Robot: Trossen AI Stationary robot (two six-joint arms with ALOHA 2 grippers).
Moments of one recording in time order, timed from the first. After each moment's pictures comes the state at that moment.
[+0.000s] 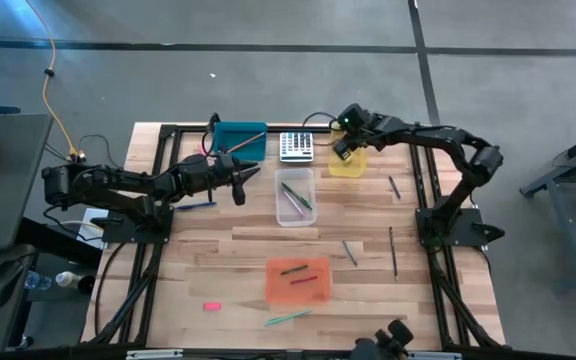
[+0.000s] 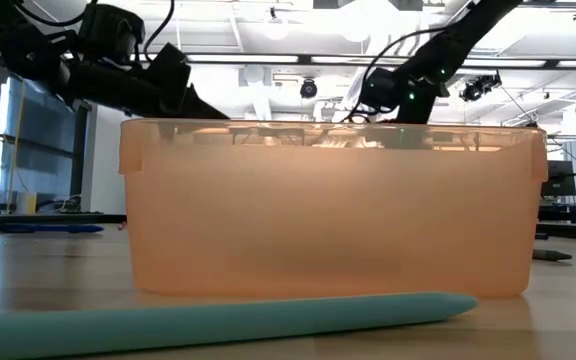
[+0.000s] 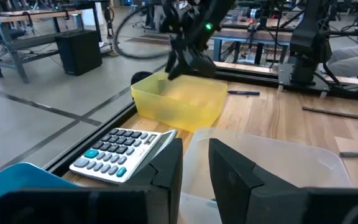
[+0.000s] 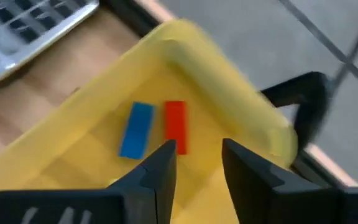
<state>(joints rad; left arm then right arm) 0.47 1.22 0.31 0.76 -0.04 0.00 -0.70 1.67 1.09 -0.47 0.31 0.05</state>
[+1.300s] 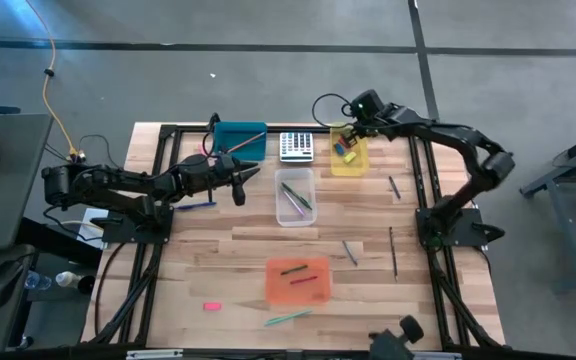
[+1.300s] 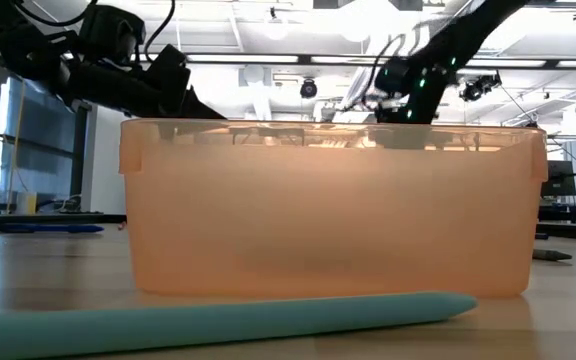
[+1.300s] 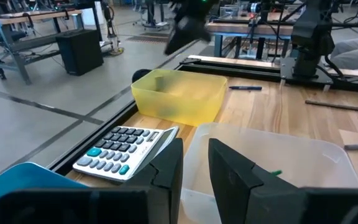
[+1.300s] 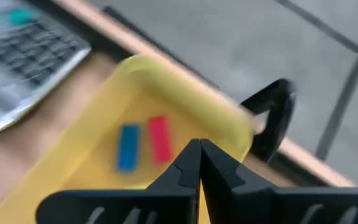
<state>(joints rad) 0.47 1.22 0.31 0.74 -0.05 0.03 -0.79 1.56 1.10 -0.50 0.20 0.08</state>
